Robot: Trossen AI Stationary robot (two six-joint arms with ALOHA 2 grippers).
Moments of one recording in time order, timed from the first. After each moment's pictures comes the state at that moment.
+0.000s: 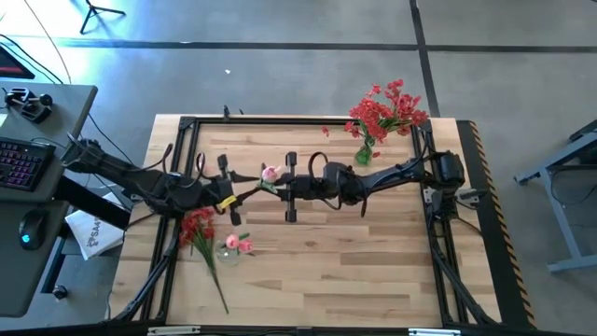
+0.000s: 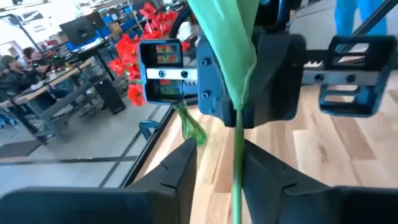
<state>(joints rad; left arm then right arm) -0.35 0.94 0.71 0.02 -0.69 0.22 0.03 1.92 1.21 0.99 -0.08 -0.27</state>
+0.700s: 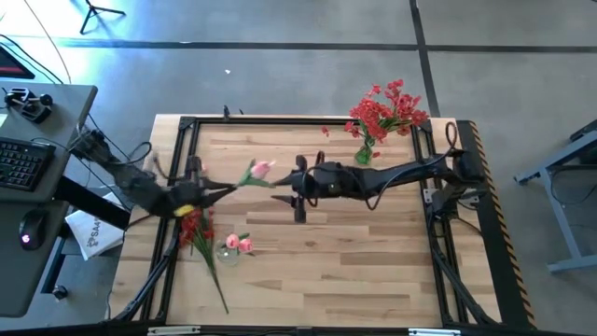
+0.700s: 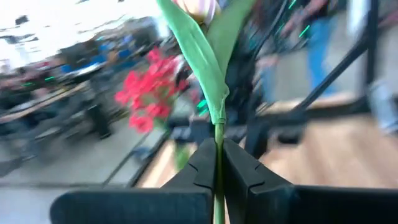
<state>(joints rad) -0.61 0.73 0.71 -0.03 -0.88 0.21 0.05 1.76 1.21 0.32 0.05 -0.09</state>
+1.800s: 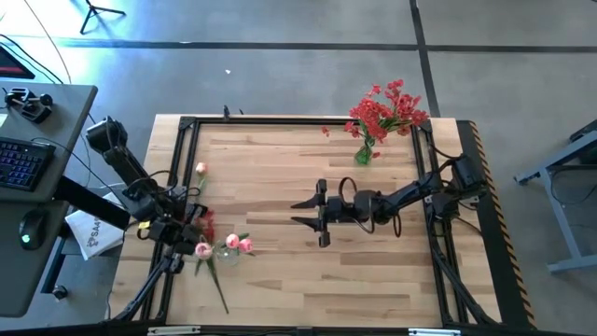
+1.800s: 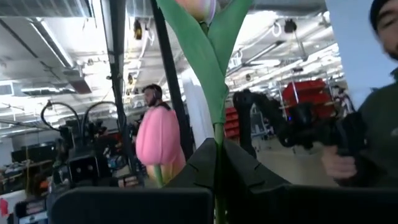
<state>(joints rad) -0.96 0.87 0.11 1.23 -0.48 0.45 0.20 1.77 0.76 1.20 0.12 -0.06</state>
